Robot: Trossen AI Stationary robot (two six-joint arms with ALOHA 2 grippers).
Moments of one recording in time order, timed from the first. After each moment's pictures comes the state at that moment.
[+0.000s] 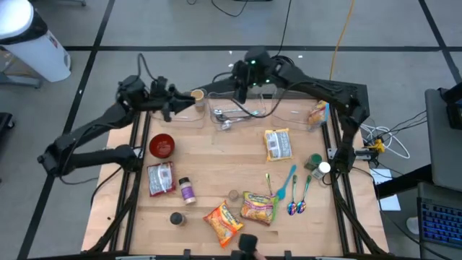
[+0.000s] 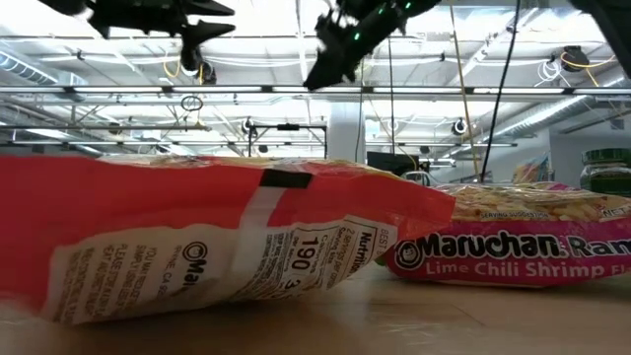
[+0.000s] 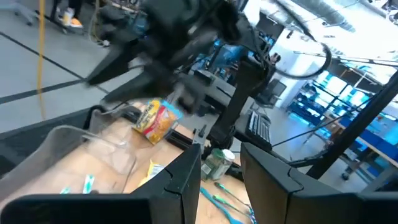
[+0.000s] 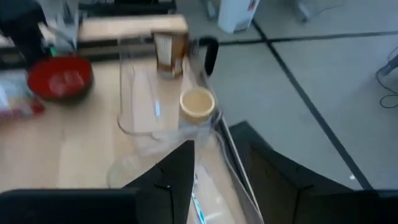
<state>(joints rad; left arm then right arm) 0.73 0.90 0.78 0.11 0.66 -0.46 -0.54 1.85 1.87 -0.55 -0.16 -0.23</state>
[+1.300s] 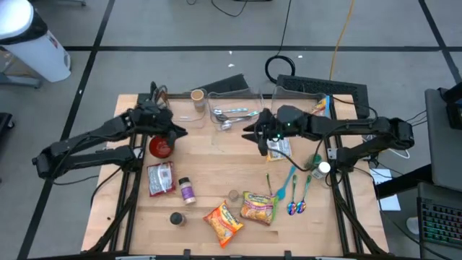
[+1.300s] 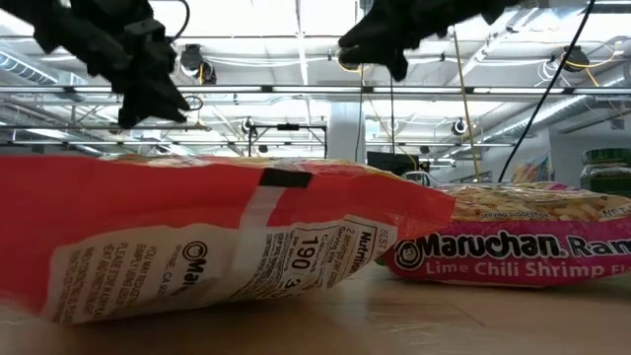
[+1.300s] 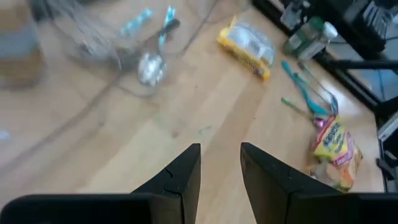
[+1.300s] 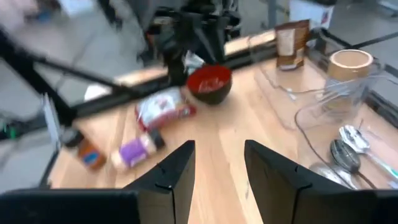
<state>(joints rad) 0.53 0.74 0.56 -0.41 0.31 -0.38 -0.15 1.30 0.99 -0.02 -0.10 0.23</state>
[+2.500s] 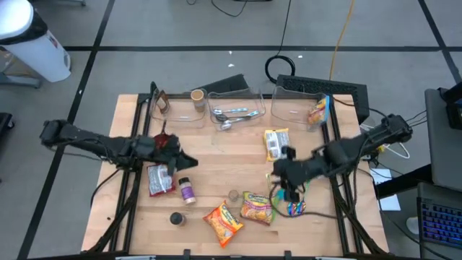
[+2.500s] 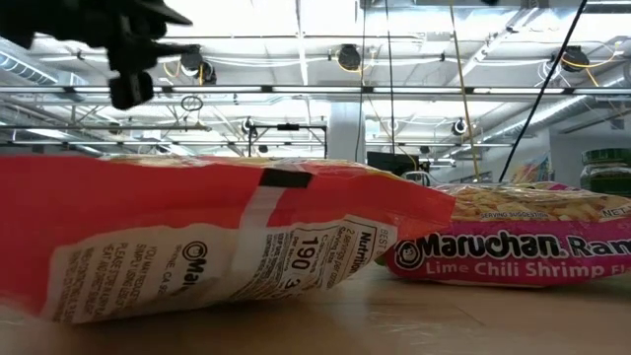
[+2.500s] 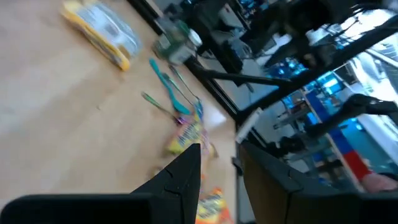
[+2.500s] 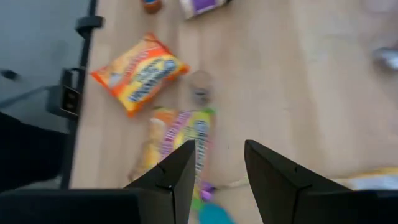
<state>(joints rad) -0.20 0.78 0.40 0.20 -0.05 -0.91 0.44 1.32 1.29 -0.84 0.21 0.46</state>
